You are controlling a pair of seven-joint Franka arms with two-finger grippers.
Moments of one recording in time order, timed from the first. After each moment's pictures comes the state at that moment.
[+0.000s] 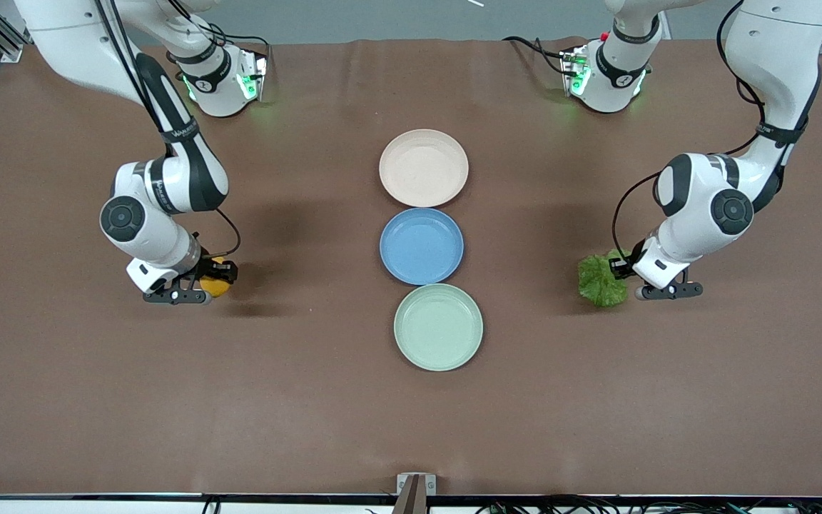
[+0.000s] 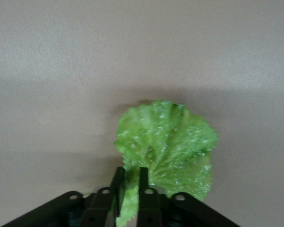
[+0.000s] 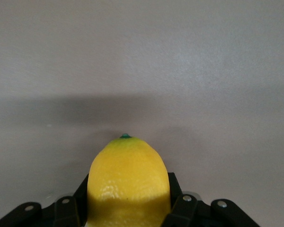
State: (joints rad) left arm 0.19 0.36 -0.27 -2.21 0.02 2.56 -0.15; right arm 0.19 0.38 -0.06 -2.19 0.02 2.57 0.13
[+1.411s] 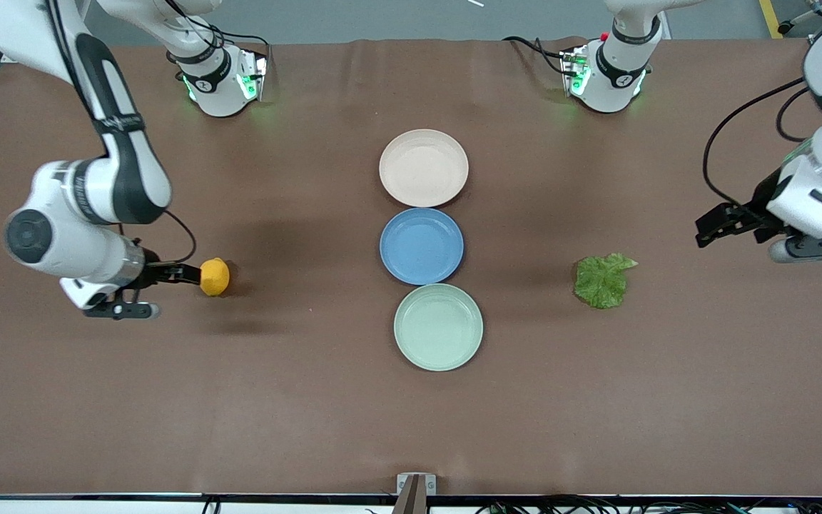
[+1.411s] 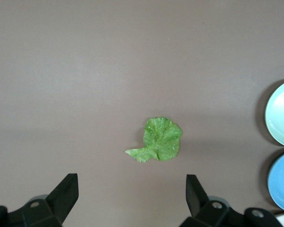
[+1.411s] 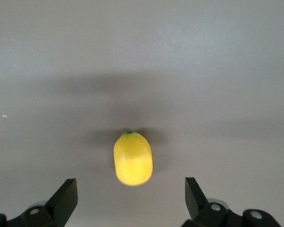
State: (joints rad) left arm 0.20 0.05 -0.28 -1.66 0.02 1.78 -0.15; right arm 0.09 0.31 -0.06 -1.82 0.08 2.00 0.04
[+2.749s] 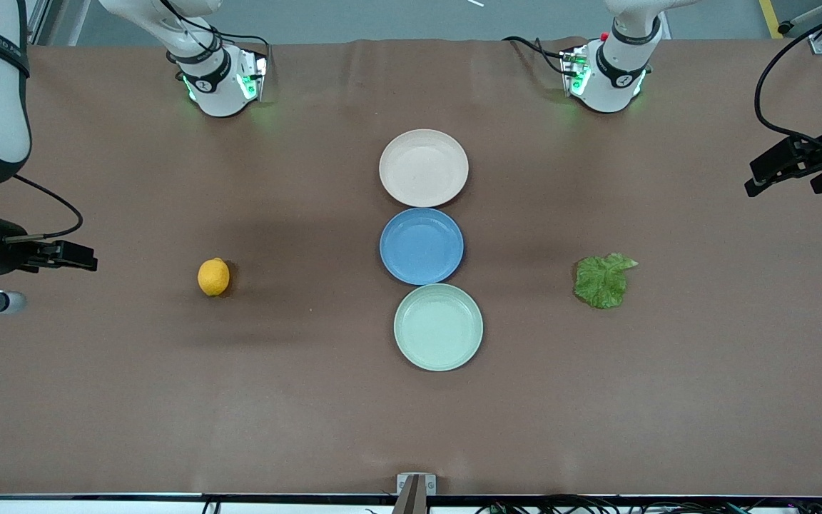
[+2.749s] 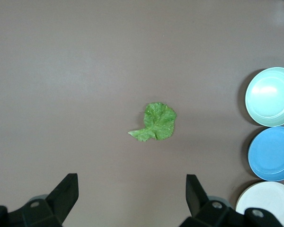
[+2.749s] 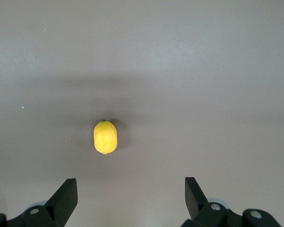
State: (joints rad) left arm 0.25 0.01 -0.29 -1.50 -0.03 1.56 -0.09; right arm 0.02 0.32 -0.06 -1.38 0.00 1.58 -0.07
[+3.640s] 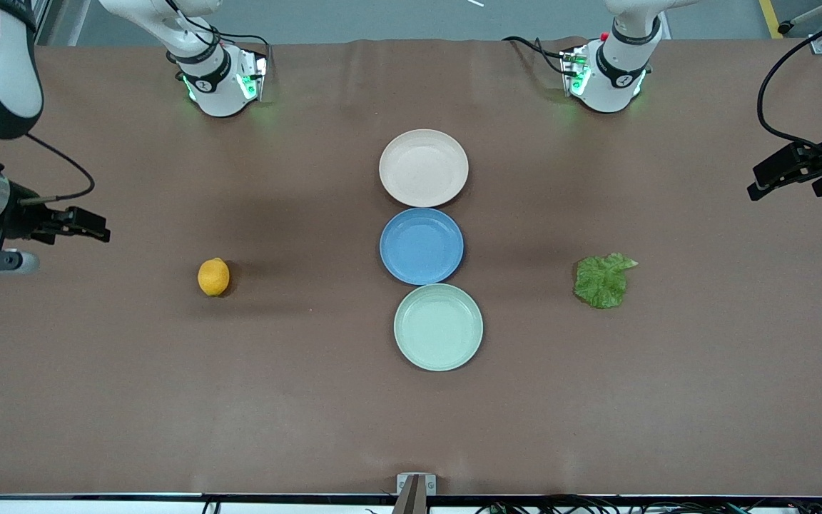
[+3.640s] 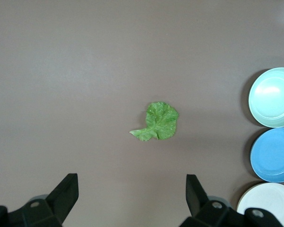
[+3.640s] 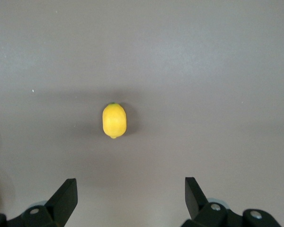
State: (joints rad) left arm 0.20 0.02 -0.23 -1.51 -0.03 1.56 -0.09; right arm 0.02 0.05 -0.06 -1.75 0.02 1.72 -0.07
